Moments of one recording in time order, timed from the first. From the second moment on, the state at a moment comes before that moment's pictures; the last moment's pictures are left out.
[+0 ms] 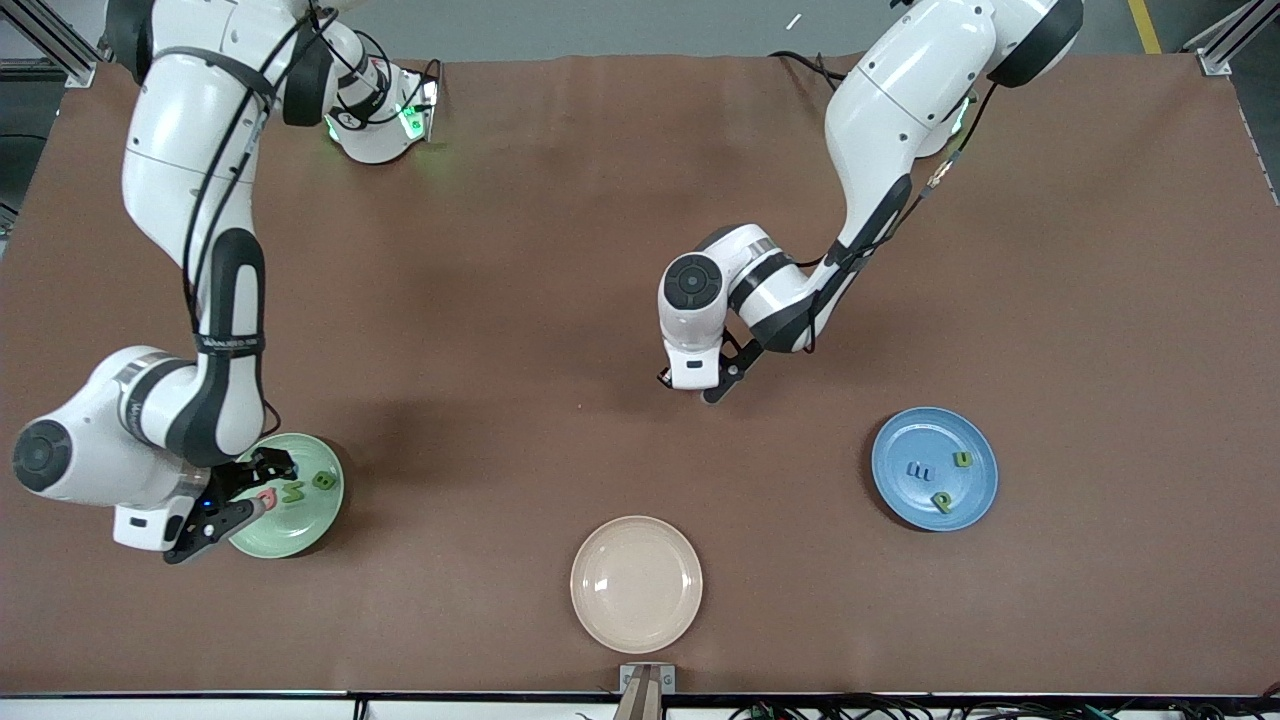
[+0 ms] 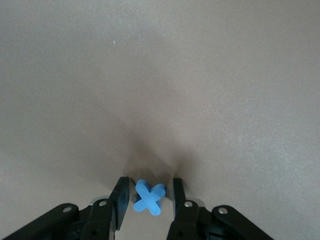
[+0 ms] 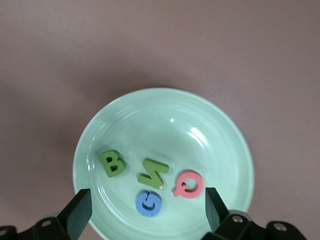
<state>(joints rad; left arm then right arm) -0.44 0.78 -0.35 -1.64 0.33 2.31 -1.75 0.41 0.87 -0.70 -1.37 0.65 2.00 -0.99</state>
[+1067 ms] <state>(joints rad) -0.04 0.74 -0.33 -1.48 0.39 2.18 -0.83 0.10 0.39 -0.19 -1.36 0.18 1.76 -0.18</state>
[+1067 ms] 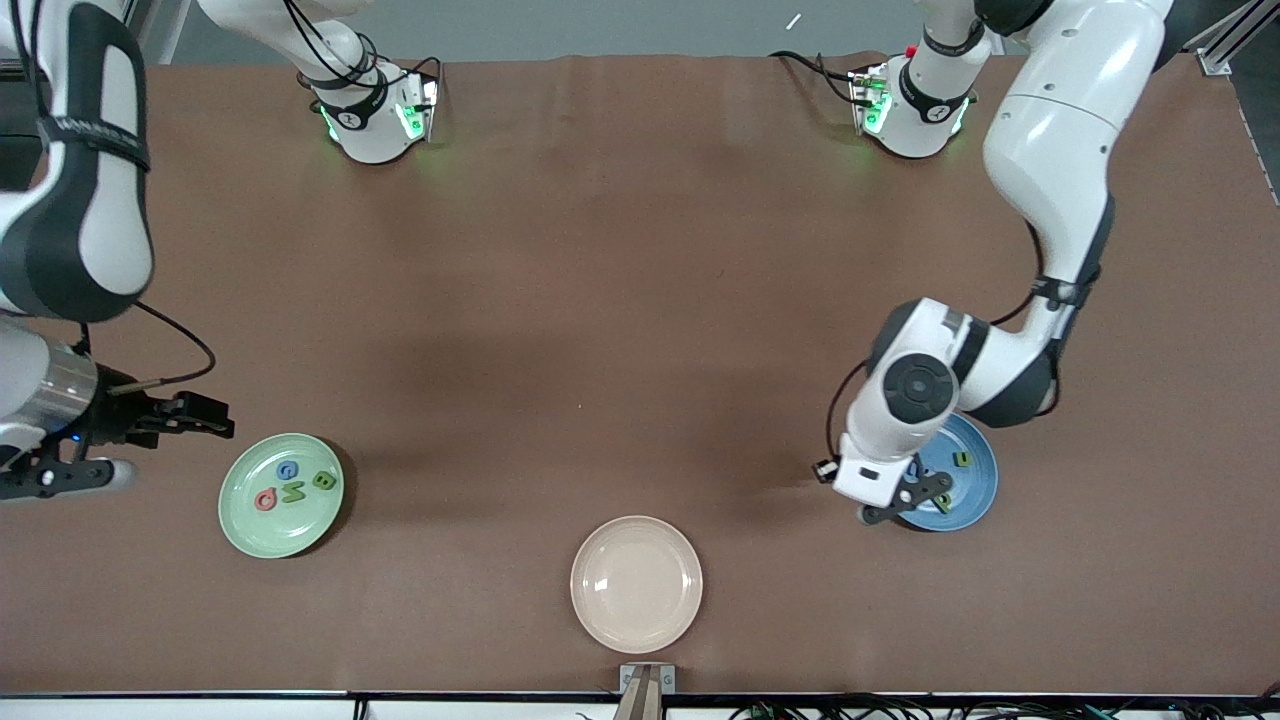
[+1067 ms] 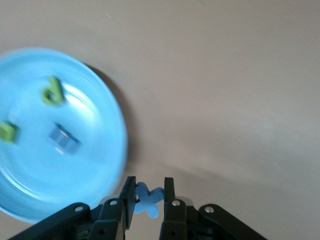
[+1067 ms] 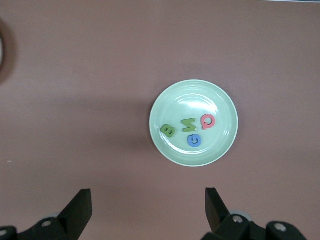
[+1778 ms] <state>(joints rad) 0.17 0.75 -0.34 -1.54 0.47 2.18 -0.37 -0.02 -0.01 0.01 -1.64 0.04 1.71 0.01</state>
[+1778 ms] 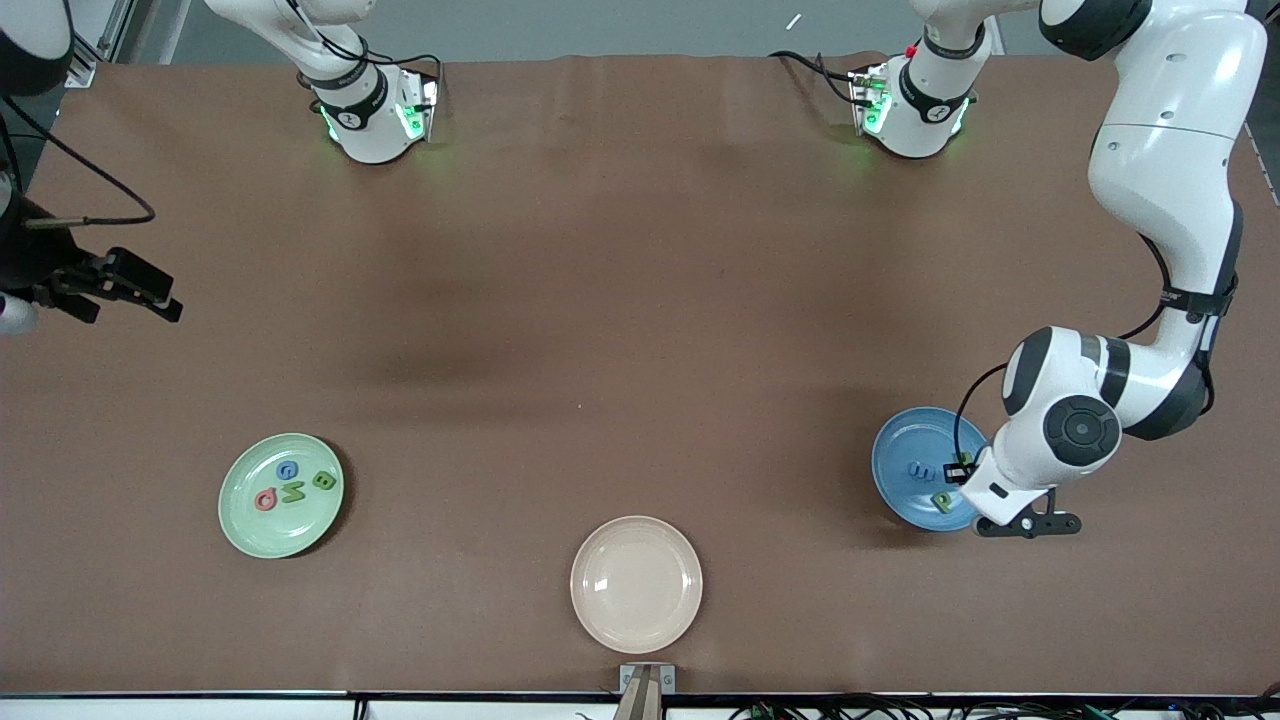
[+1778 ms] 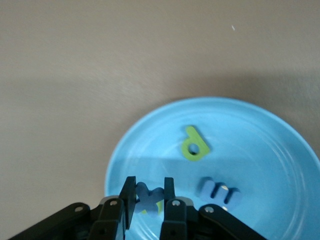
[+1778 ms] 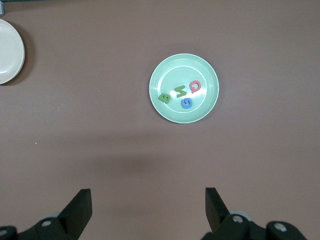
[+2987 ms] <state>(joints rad) 0.20 0.43 -0.50 -1.43 0.43 1.84 -0.39 -0.02 -0.04 0.00 -1.58 0.03 1.67 0.01</state>
